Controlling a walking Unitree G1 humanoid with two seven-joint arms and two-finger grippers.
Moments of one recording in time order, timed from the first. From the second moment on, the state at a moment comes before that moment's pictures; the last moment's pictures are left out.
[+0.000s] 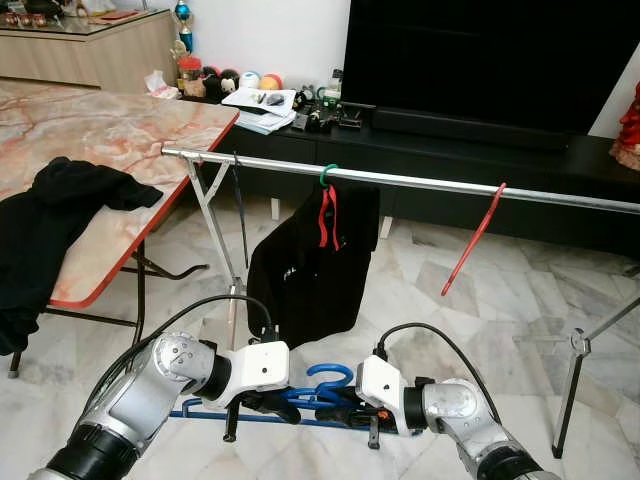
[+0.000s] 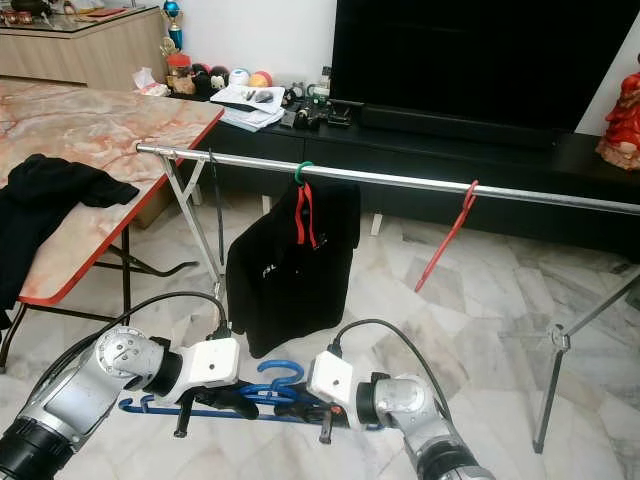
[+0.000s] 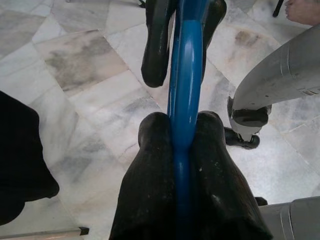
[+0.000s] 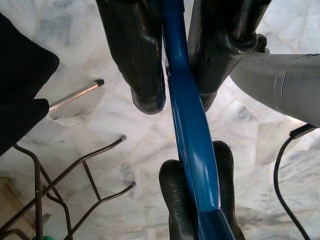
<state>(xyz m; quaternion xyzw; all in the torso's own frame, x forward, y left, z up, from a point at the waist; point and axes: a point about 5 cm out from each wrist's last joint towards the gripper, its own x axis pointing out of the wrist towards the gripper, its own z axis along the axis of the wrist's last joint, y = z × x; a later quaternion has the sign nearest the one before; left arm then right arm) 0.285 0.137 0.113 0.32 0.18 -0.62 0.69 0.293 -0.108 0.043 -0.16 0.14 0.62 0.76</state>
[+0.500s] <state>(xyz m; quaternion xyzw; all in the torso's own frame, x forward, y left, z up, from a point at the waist) 0.285 0.136 0.115 0.31 0.18 -0.63 0.69 0.286 -0.109 0.037 -0.17 0.15 0.63 0.75</state>
